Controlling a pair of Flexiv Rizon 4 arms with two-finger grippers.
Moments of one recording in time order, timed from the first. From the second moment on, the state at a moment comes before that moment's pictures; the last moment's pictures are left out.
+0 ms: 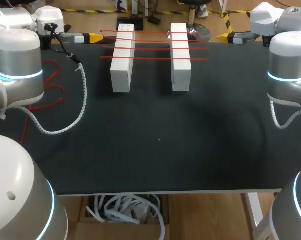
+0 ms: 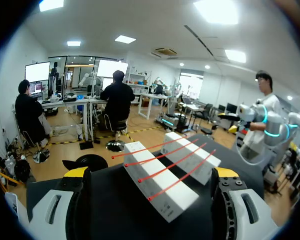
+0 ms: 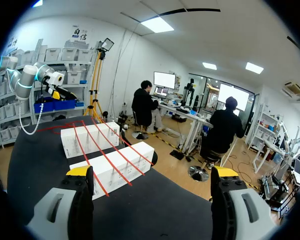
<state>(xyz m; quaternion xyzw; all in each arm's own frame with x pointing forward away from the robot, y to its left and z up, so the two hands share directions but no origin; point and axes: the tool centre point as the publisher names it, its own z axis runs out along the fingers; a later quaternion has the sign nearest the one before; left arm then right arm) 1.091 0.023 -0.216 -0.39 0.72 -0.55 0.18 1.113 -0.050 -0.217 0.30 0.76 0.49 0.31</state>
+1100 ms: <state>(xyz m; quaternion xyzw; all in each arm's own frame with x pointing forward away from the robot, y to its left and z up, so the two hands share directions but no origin) 1.073 0.022 -0.227 -0.18 0.78 -0.58 0.18 1.113 -0.050 -0.217 0.30 0.76 0.49 0.31</state>
